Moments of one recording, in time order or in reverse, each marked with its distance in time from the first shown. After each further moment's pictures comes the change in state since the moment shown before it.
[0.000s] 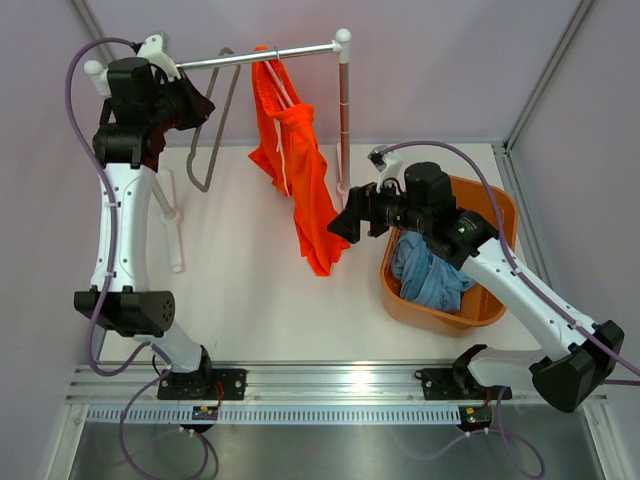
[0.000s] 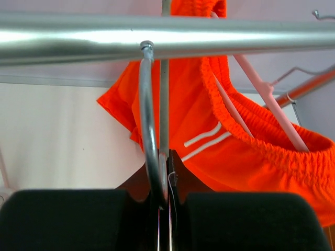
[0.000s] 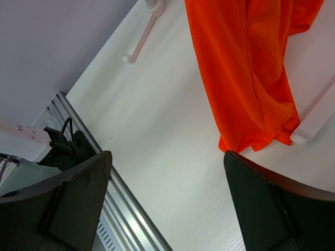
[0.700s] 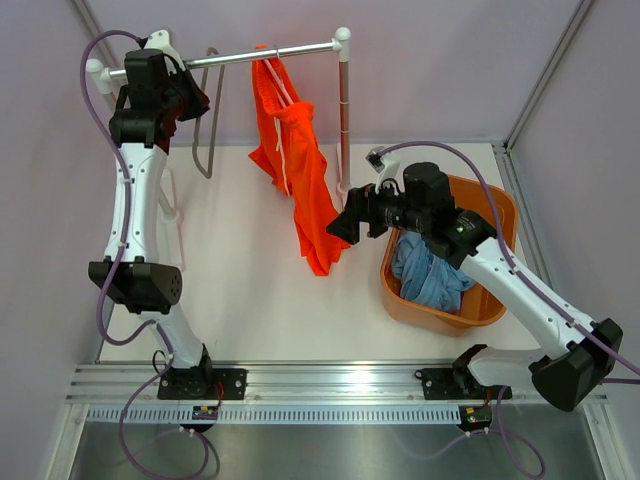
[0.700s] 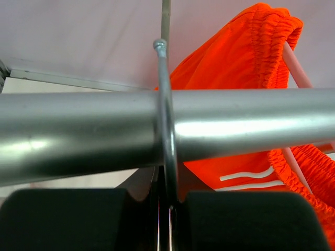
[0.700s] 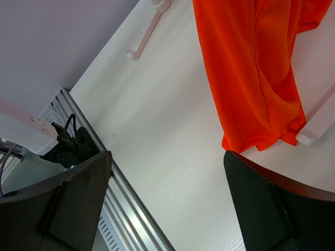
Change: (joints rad) left arm 0.000 0.179 0.140 -0.004 -0.163 0.002; right arm 0.000 0.006 -0.006 0.010 -0.027 0.000
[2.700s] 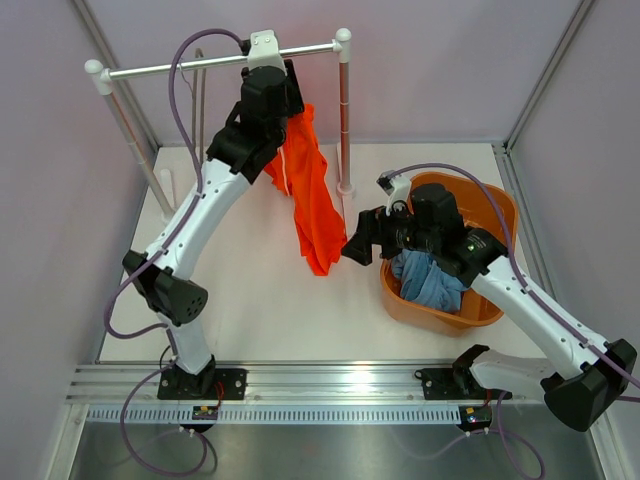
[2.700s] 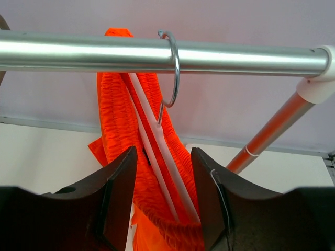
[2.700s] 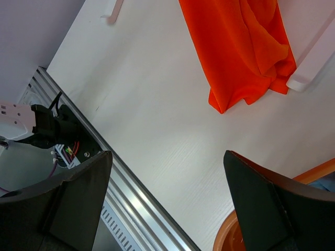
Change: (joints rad) left arm -0.539 -0.011 -0.111 0.338 -0.646 0.044; right arm 0.000 -0.118 -0.130 -0.111 0.051 0.000
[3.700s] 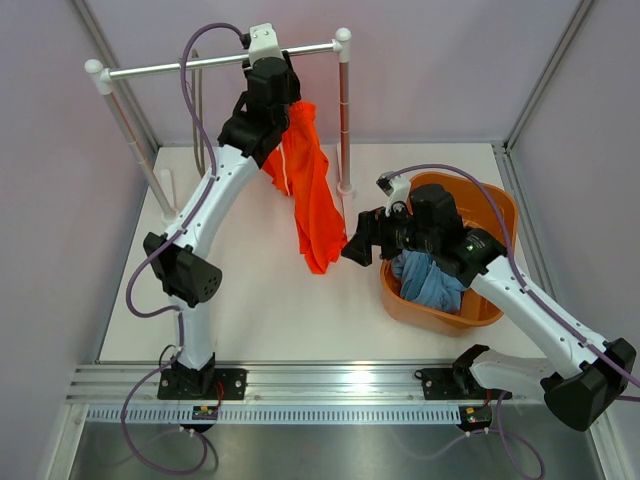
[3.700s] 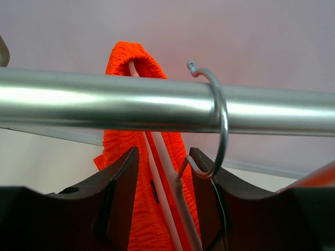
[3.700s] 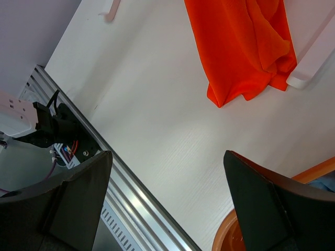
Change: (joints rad) left arm 0.061 0.179 0.143 0.054 -0.027 0.006; right arm 0.000 0.000 -0.008 -0.003 0.002 0.000
